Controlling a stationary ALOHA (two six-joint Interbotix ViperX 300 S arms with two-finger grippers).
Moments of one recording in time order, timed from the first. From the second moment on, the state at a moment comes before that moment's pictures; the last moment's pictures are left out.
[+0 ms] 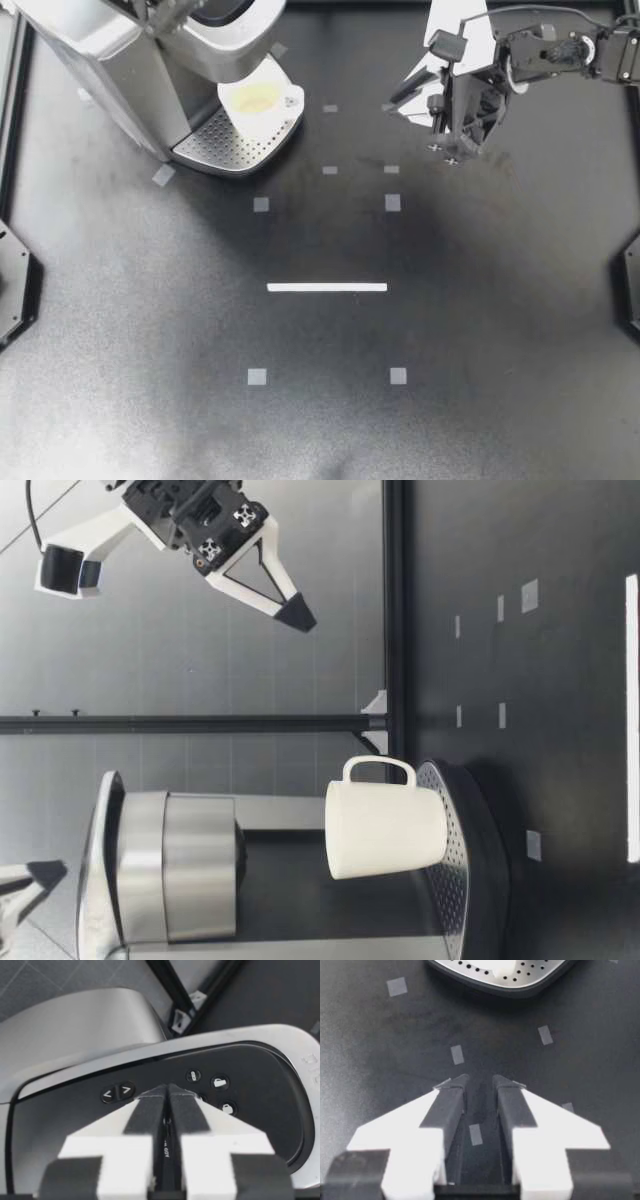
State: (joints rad) left arm 0.38 -0.25 0.14 0.55 1.03 -0.29; right arm -0.57 -0.12 0.66 0.83 0.37 -1.02
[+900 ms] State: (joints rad) left arm 0.39 -0.25 0.18 0.54 1.01 -0.29; right arm -0.57 -0.12 0.66 0.82 0.37 -1.02
